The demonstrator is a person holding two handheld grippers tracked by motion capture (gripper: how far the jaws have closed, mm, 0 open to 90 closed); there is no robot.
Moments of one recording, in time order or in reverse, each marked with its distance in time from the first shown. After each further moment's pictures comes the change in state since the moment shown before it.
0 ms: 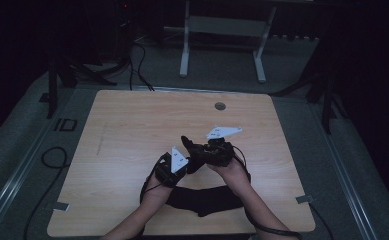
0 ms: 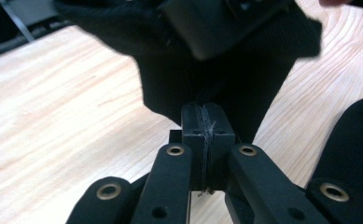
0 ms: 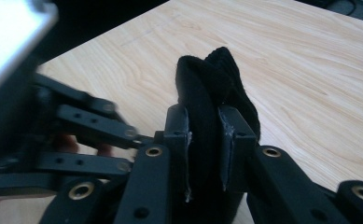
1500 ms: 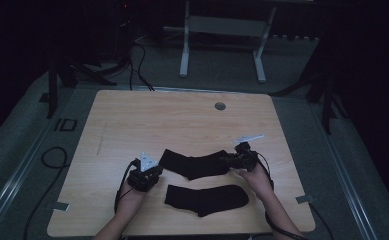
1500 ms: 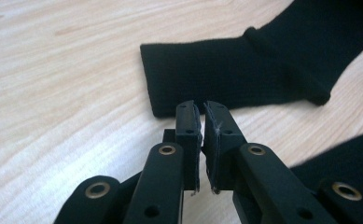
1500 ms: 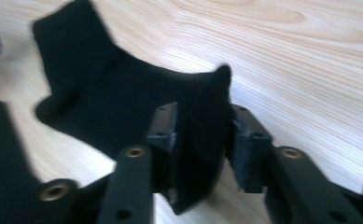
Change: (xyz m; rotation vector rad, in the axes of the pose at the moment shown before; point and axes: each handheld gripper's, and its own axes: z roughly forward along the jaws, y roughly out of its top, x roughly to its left) left arm 0.054 -0.063 -0.018 0.166 0.037 -0.217; right arm -0.092 -0.085 -0.010 0.215 -0.172 0.249
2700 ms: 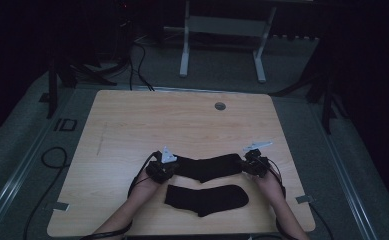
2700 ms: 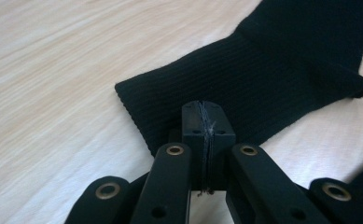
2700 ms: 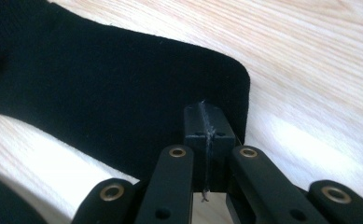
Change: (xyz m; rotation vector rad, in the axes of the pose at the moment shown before) left arm -0.017 0.026 0.050 0.086 -0.142 0.167; right arm -0.020 -0.030 -0.012 0.048 -0.127 -0.077
